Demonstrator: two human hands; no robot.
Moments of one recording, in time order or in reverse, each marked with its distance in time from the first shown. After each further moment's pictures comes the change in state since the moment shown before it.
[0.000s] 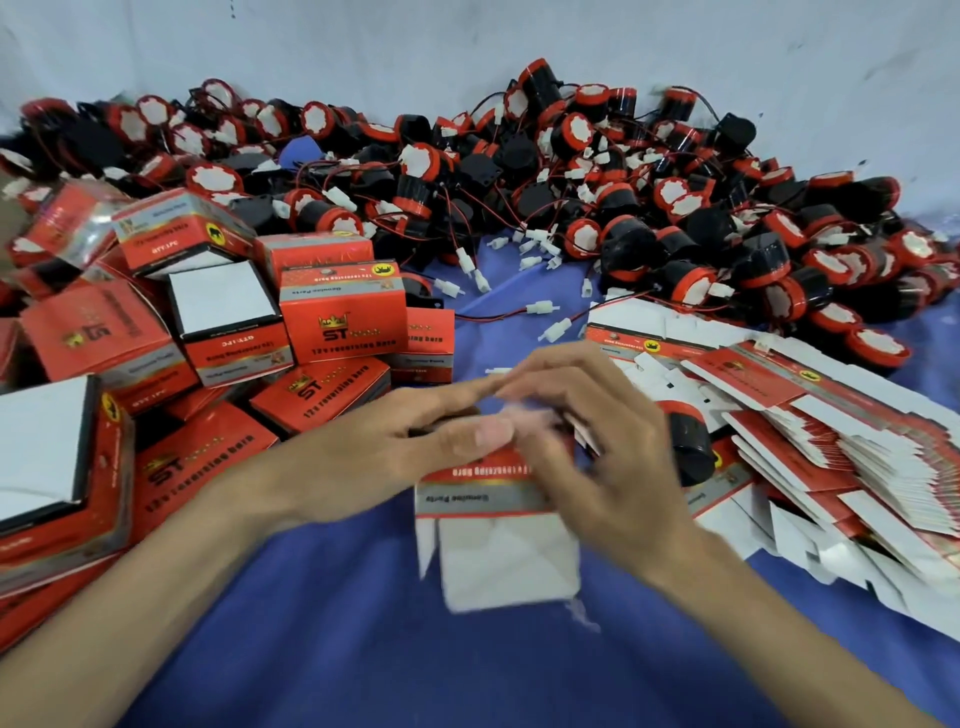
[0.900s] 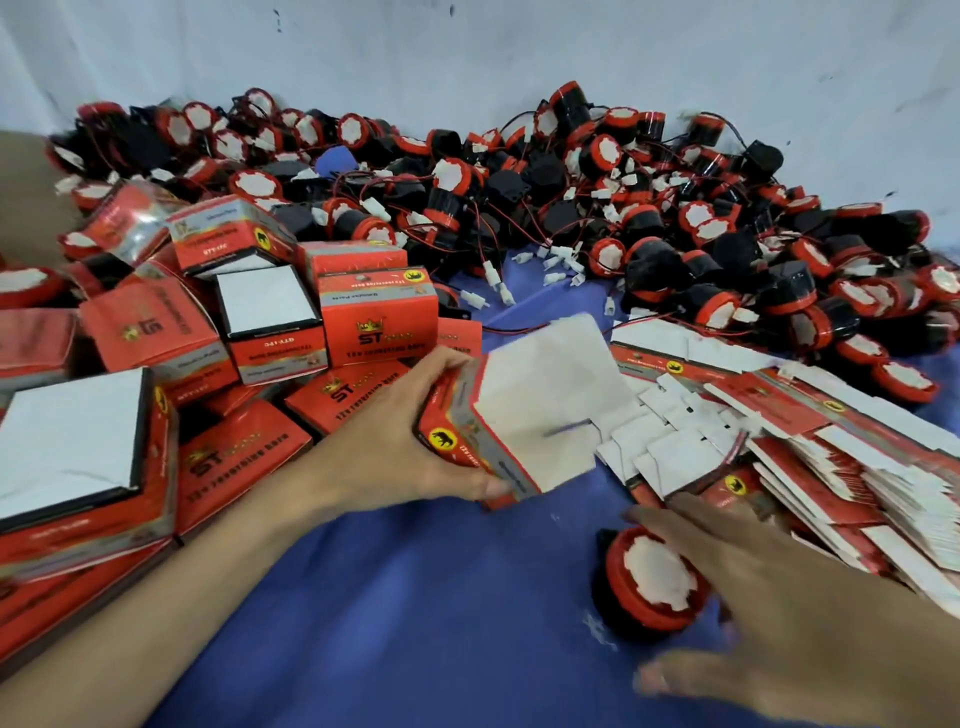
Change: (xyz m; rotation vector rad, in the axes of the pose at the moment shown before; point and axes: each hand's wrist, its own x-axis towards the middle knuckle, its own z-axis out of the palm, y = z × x) left_hand -0.008 -0.017 -0.008 0.174 0.383 -0.018; right_hand -0.025 -0.013 -0.082 -0.555 -1.148 0.555
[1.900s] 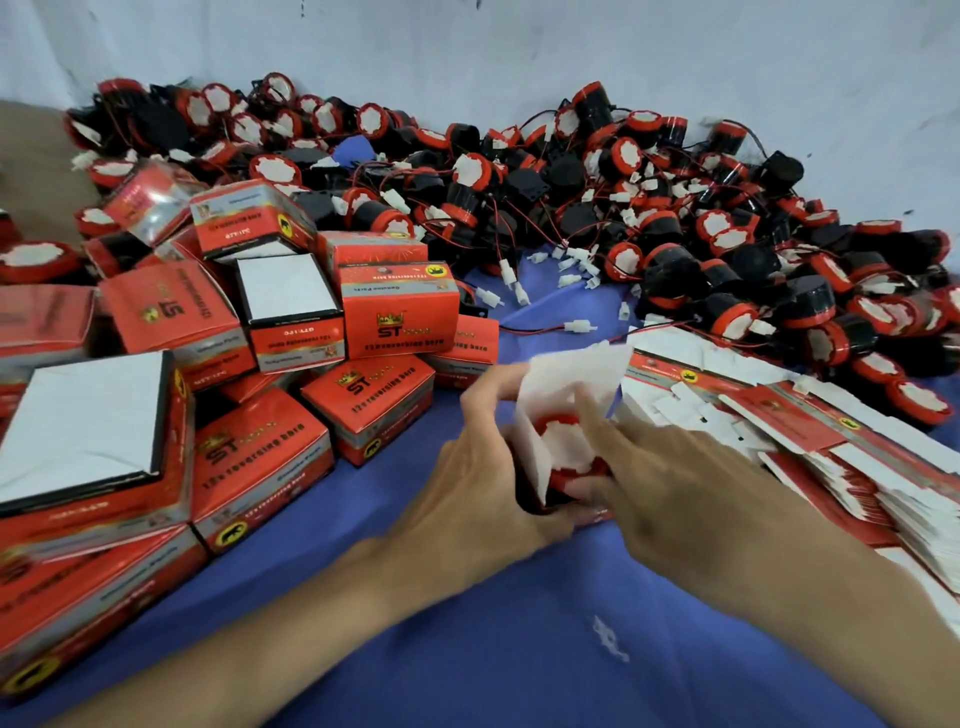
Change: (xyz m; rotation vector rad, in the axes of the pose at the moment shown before) left_hand -0.010 -0.002 0.069 0.050 0.260 0.185; right_hand 0.048 -0.043 -0.018 -0.374 0.584 -0.241
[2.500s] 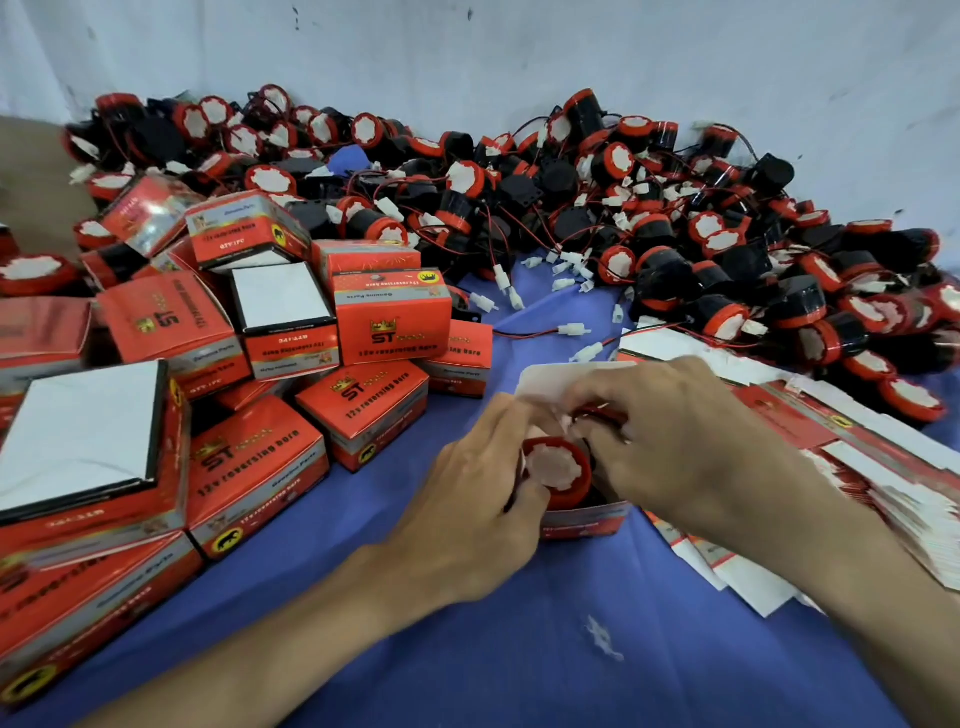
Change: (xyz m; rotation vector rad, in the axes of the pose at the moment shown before) left_hand 0.002 0.010 -0.004 0.124 -0.108 0.023; right_hand 0.024 0.010 -0.025 0.352 0.014 0.180
